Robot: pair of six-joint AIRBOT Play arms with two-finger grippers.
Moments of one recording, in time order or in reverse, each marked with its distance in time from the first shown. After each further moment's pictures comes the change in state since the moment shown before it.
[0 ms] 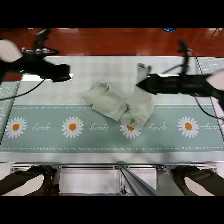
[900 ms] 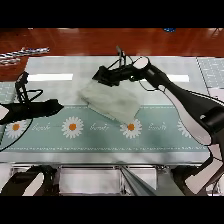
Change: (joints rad) left arm 0.133 0.426 -0.618 -0.149 0.191 0.002; right arm 0.182 -0.755 0.589 0.241 -0.048 -0.024
